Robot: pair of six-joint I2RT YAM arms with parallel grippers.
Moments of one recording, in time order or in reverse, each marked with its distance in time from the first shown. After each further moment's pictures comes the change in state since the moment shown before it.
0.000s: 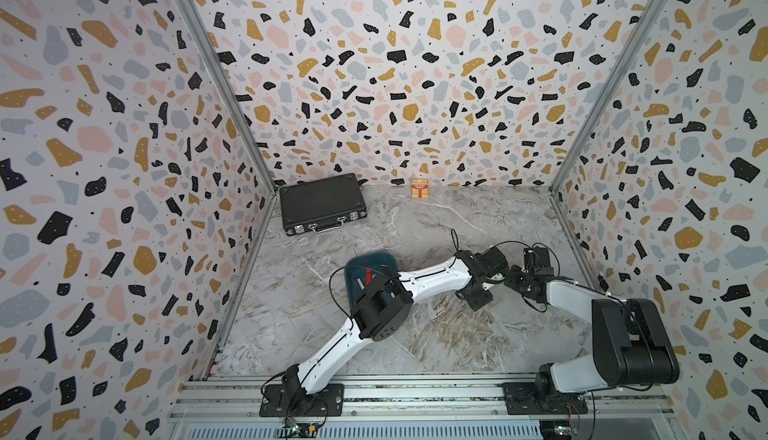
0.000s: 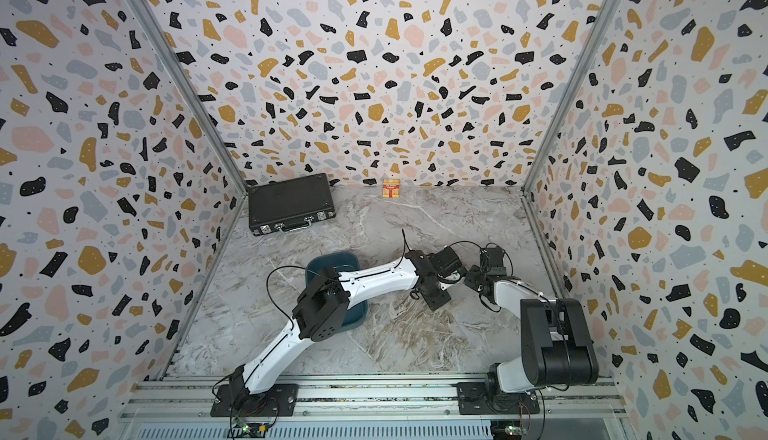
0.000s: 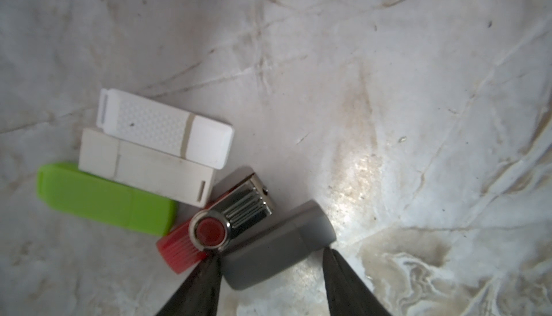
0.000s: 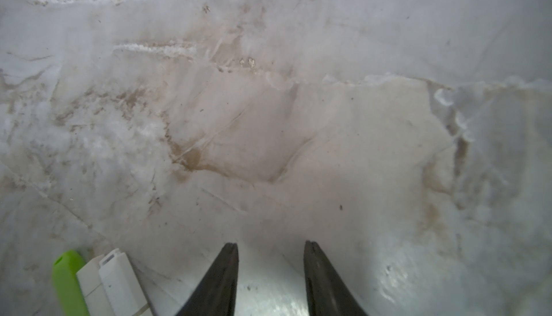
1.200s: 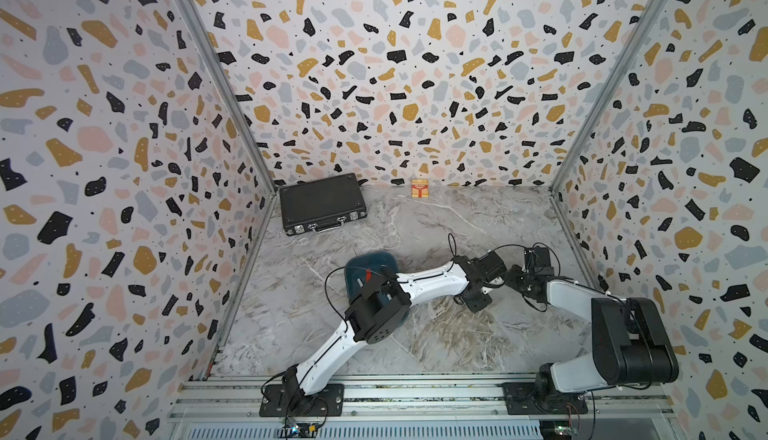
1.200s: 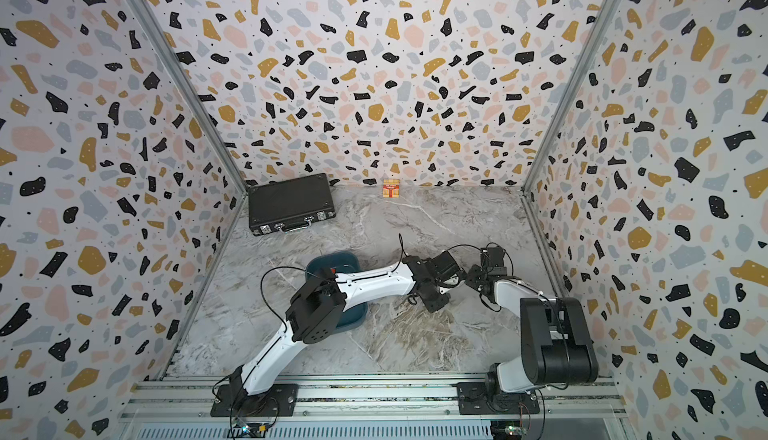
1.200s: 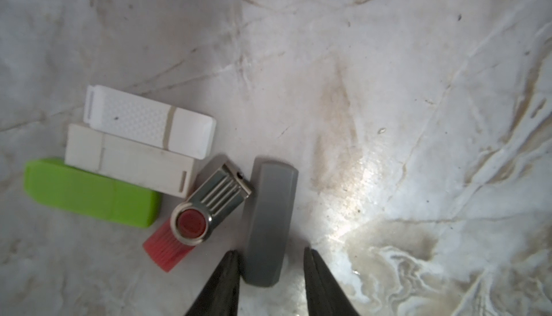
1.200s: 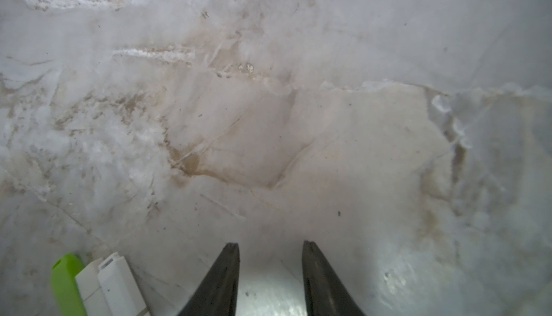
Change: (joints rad) left arm -0.018 -0.072 -0.149 0.121 -0.003 0.003; right arm -0.006 0.008 0.002 0.008 -0.003 -0.004
